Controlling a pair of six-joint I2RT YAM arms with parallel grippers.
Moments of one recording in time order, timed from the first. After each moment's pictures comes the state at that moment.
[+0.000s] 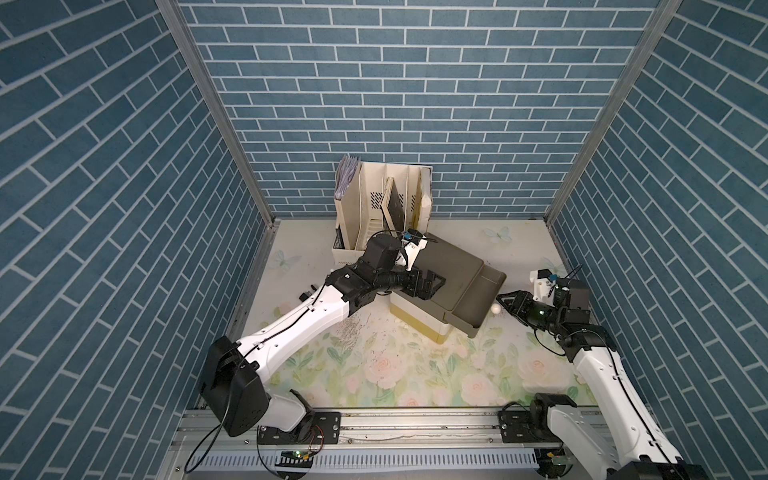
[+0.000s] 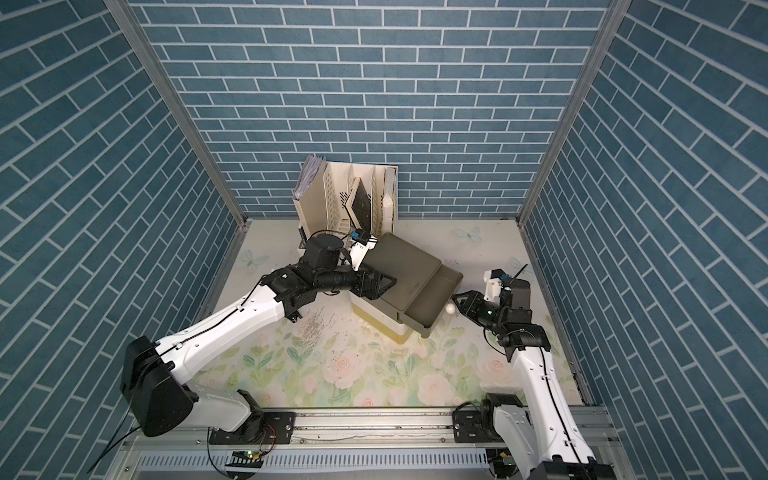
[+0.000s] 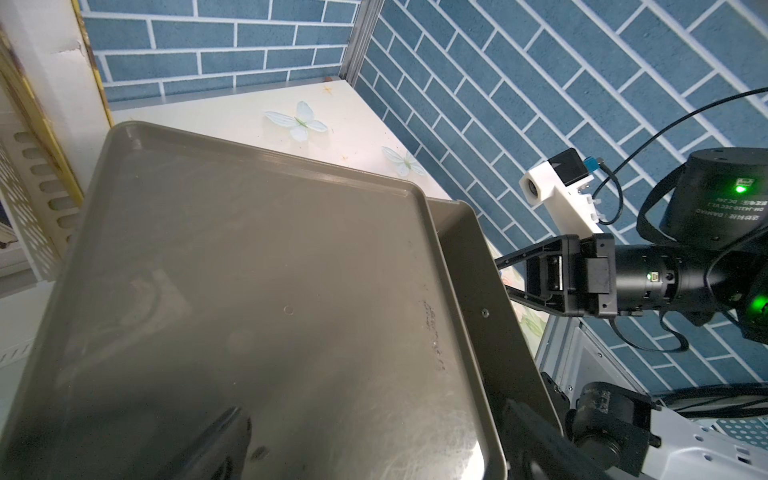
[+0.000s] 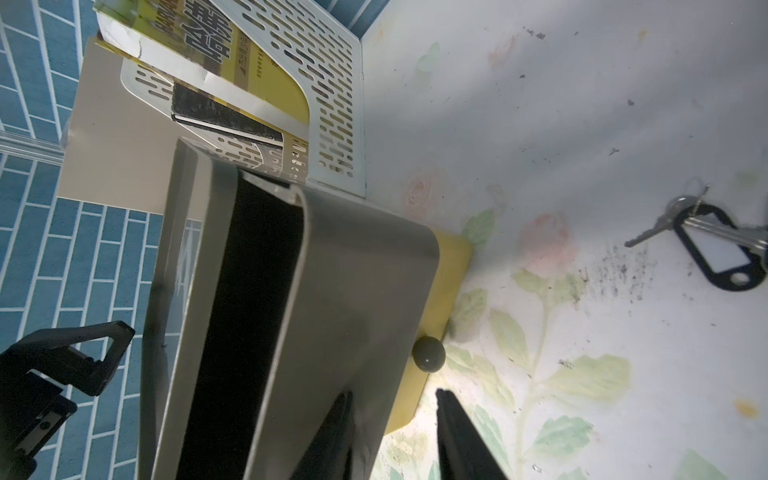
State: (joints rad) left arm -0.73 1.43 1.24 -0.33 0.33 -0.32; right arm 0.04 0.87 0.66 -0.48 -0.56 0.61
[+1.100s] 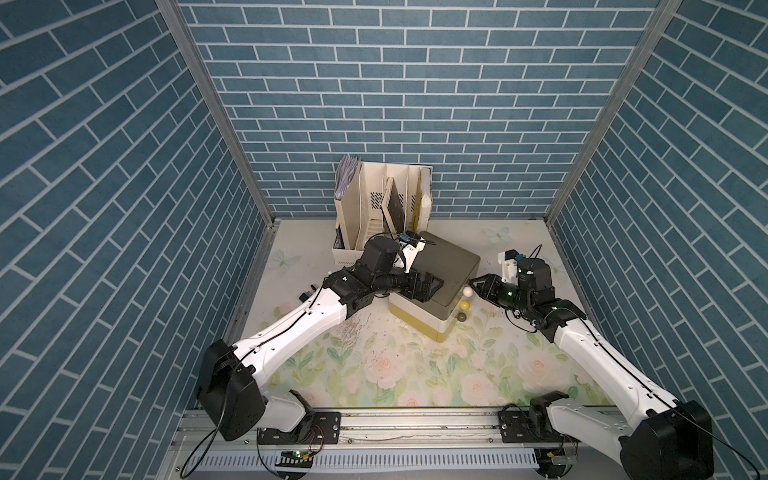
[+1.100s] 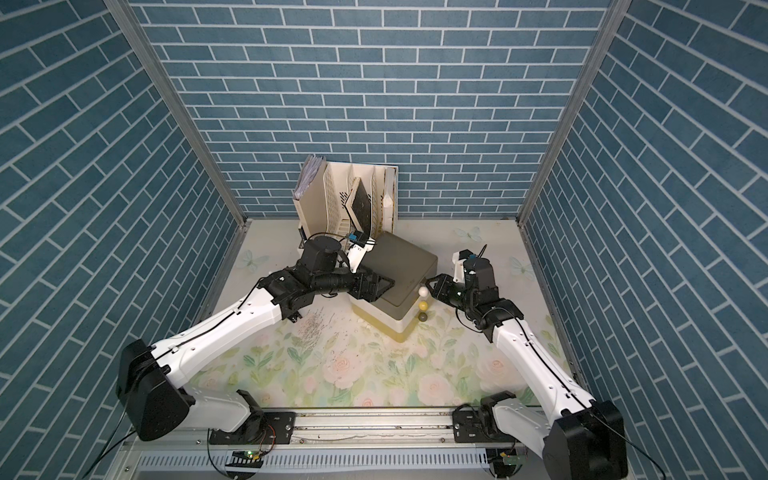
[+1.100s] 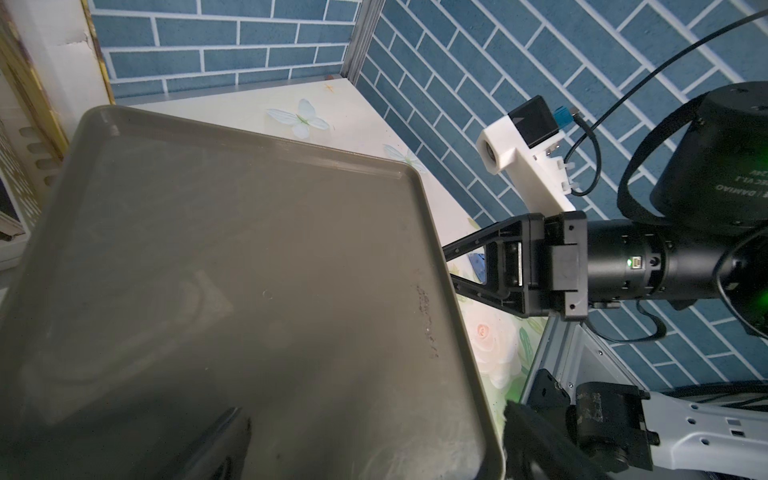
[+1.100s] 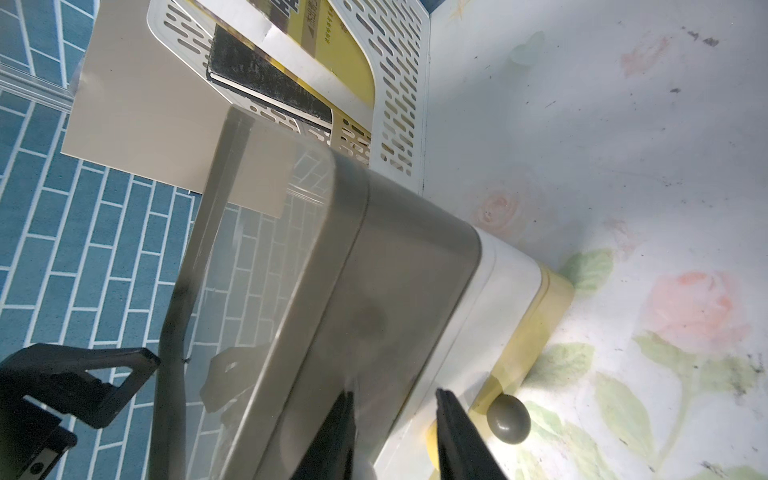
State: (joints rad) left arm -0.73 1.41 1.21 -0.33 0.33 -0.32; right arm 0.36 1.08 0.79 -0.31 -0.36 0.71
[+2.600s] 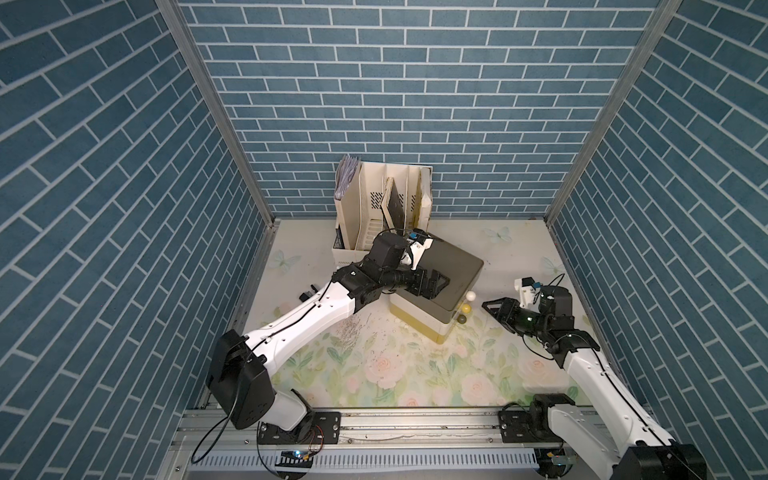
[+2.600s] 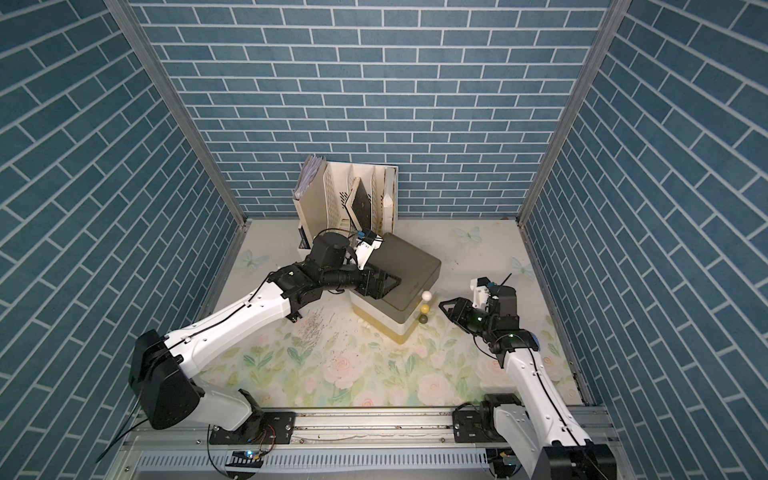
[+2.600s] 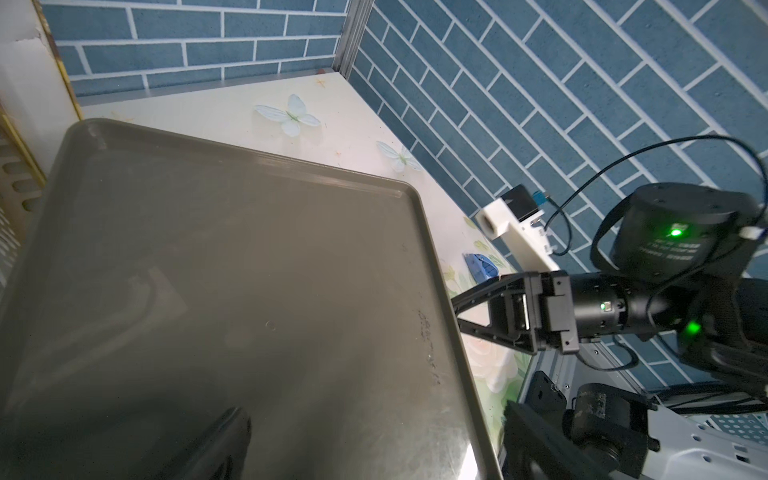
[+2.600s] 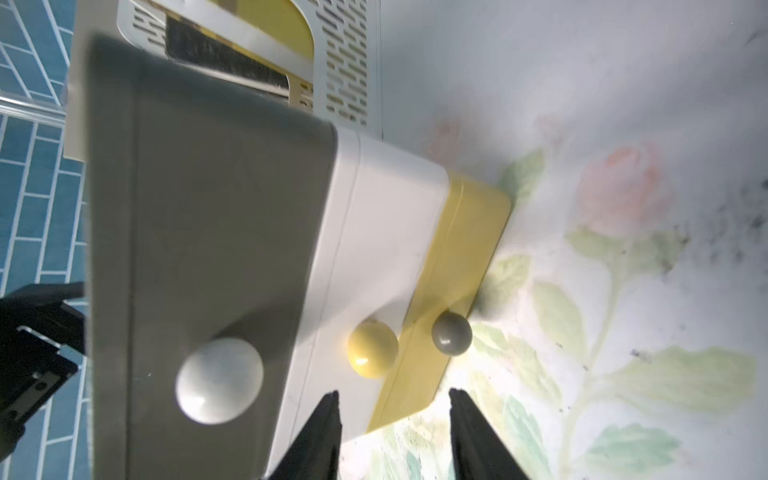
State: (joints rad) left arm -0.74 1.48 1.28 -0.34 0.34 -0.33; right arm 0.11 0.89 0.47 -0.29 -0.68 0.70
